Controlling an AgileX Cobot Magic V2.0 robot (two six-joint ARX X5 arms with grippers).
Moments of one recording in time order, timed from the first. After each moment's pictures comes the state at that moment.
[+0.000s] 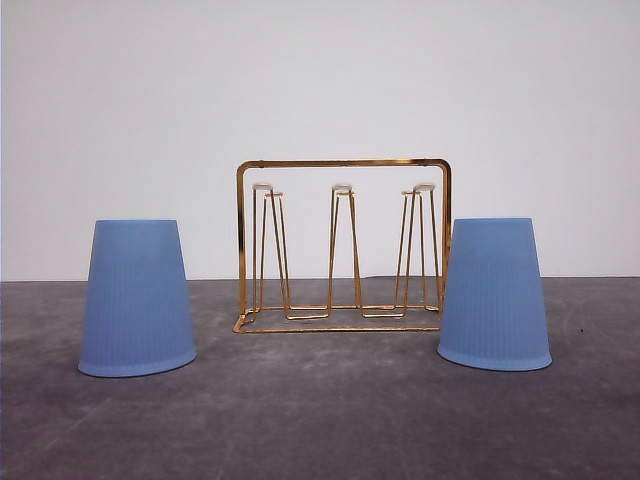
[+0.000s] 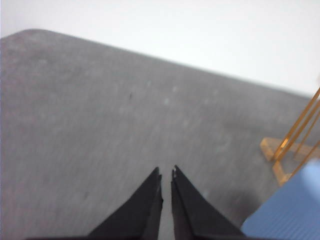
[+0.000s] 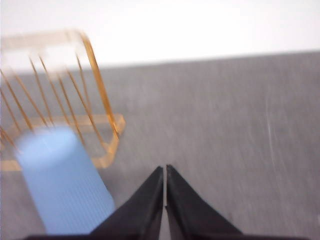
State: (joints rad) left_arx -0.01 0.09 0.17 -0.21 -0.03 -0.25; right_arx 0.06 0.09 0.17 -0.19 -0.12 0.18
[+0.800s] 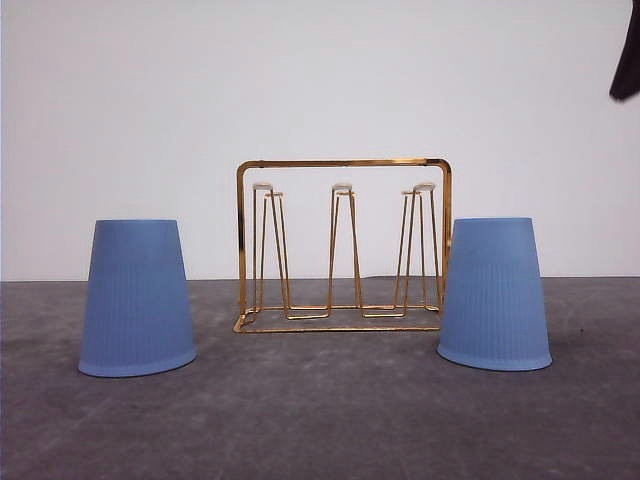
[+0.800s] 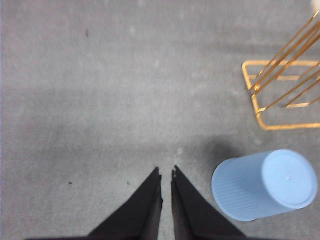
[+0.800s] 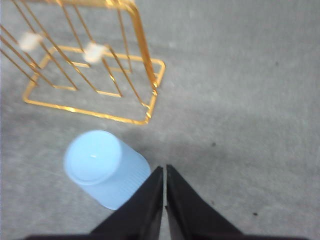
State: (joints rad) left_arx -0.02 1.02 1.00 -0.73 0.11 -0.05; right_arx 0.13 1.00 0.95 -0.64 -0.20 0.02
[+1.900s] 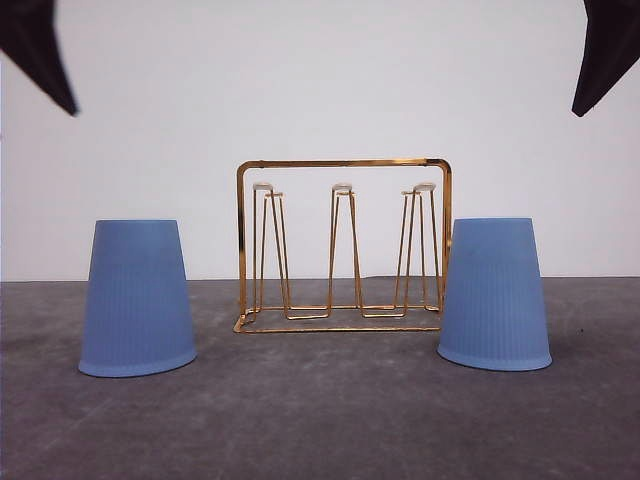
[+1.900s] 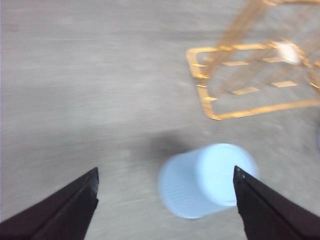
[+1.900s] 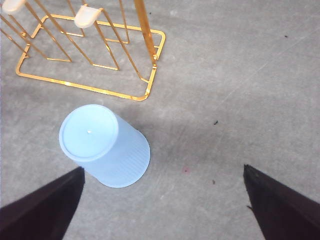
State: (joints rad) left_arx -0.20 1.10 1.00 -0.66 0.16 -0.11; right_arx 0.13 1.02 0.95 -0.71 -0.21 0.00
